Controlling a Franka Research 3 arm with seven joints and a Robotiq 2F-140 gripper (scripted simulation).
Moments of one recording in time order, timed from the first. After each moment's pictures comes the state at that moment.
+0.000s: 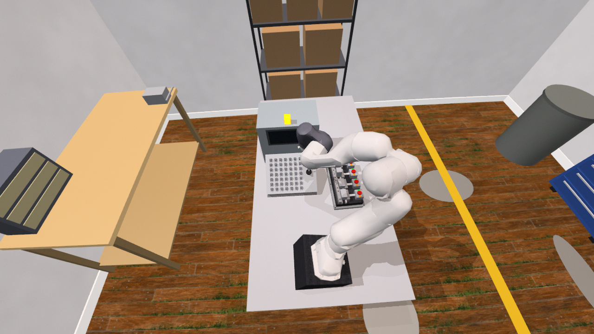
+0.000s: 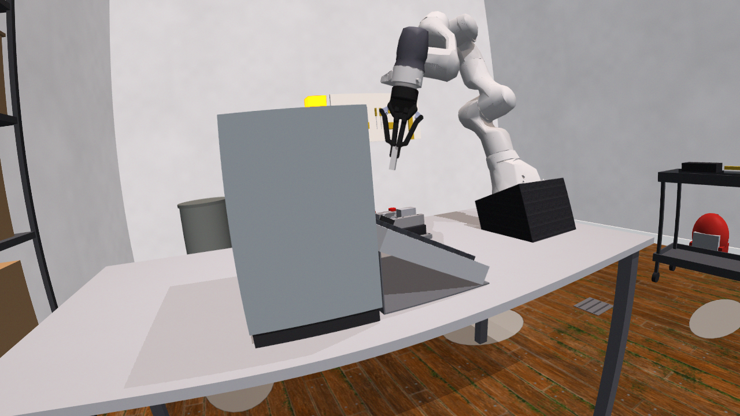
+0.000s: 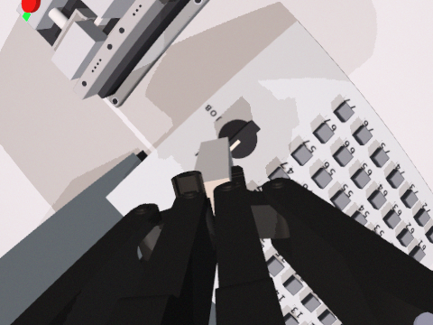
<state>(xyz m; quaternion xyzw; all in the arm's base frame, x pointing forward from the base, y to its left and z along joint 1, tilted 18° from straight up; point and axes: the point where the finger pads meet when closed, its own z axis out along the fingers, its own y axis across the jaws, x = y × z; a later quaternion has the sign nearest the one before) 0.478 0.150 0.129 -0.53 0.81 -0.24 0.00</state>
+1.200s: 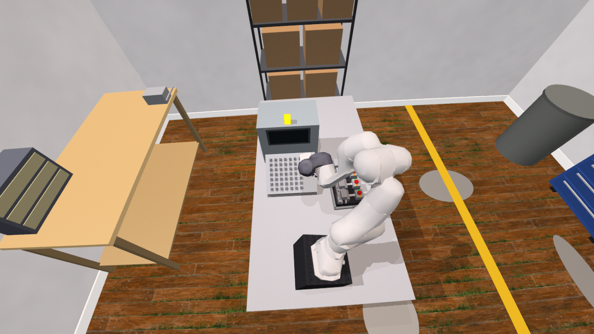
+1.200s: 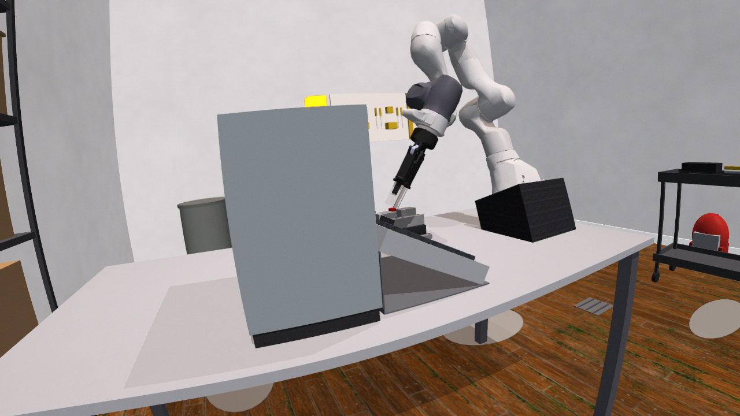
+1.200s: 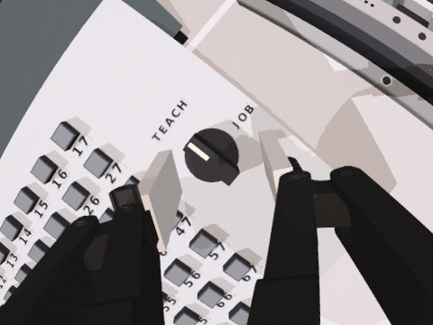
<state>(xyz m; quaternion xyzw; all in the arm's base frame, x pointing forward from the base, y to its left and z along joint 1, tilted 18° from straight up) 0.486 0.121 0.026 -0.91 0.24 -0.33 -0.09</state>
